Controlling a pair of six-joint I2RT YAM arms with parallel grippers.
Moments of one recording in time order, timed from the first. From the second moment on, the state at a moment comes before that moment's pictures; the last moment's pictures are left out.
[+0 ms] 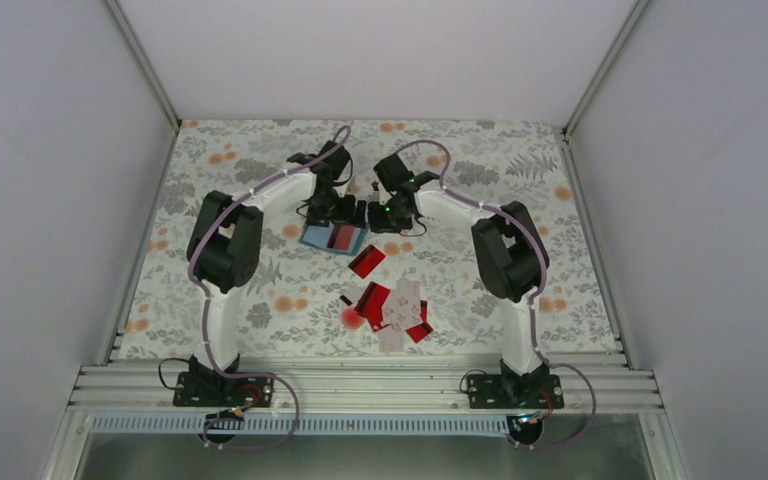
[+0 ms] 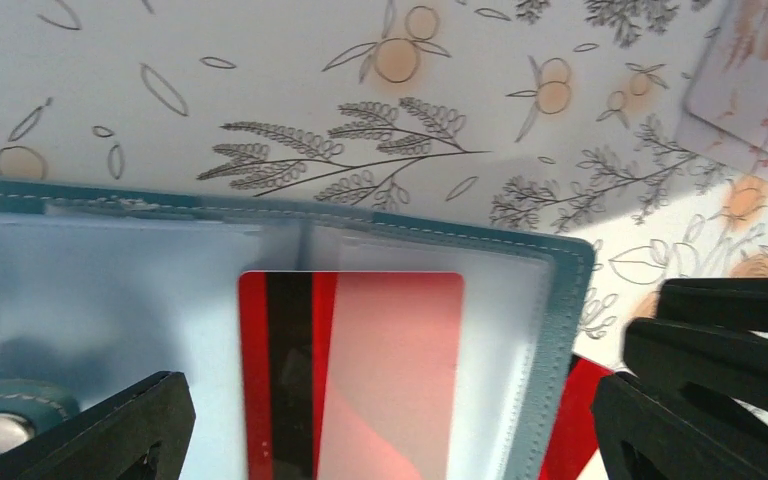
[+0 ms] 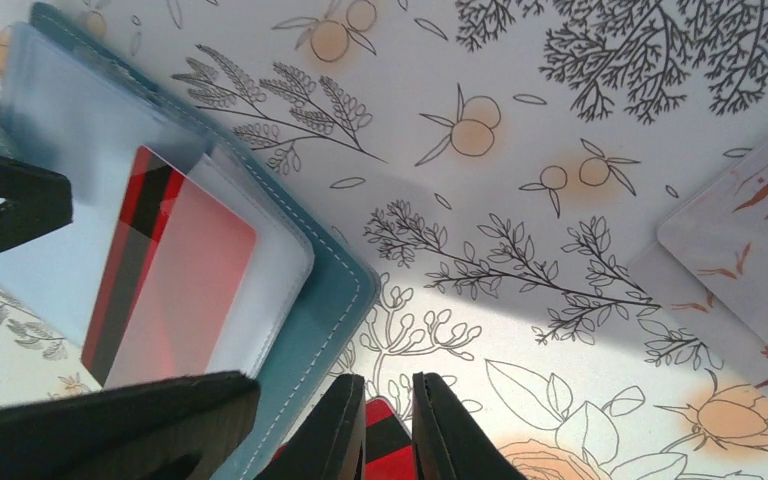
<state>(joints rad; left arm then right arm) -0.47 2.09 1.63 -0.87 0.25 -0.34 0.60 2.09 1.56 -0.66 -0.22 0.46</state>
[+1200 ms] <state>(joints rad) -0.47 2.08 1.56 -0.82 0.27 -0.32 0.61 2.12 1.56 -0.64 -0.28 0.51</state>
